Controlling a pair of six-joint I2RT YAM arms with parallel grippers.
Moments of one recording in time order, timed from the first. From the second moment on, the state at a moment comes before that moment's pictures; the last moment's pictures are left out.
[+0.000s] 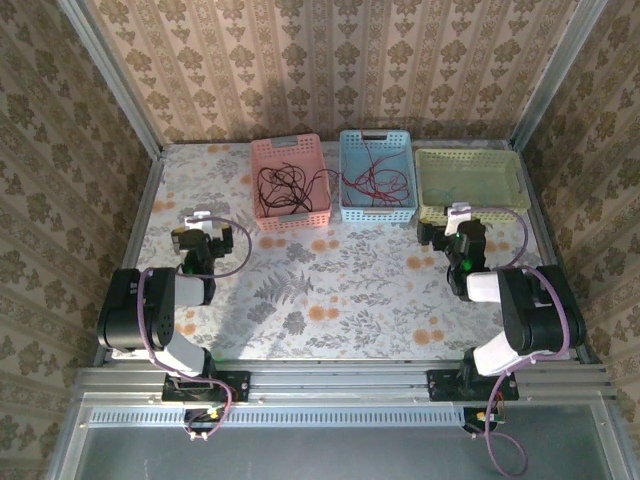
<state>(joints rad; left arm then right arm) -0.04 1.55 0.37 0.84 -0.19 0.09 0.01 1.53 0.41 0.78 0.04 0.00</state>
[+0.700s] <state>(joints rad) -0.05 1.55 0.37 0.83 -0.19 0.09 0.01 1.53 0.41 0.76 0.04 0.02</state>
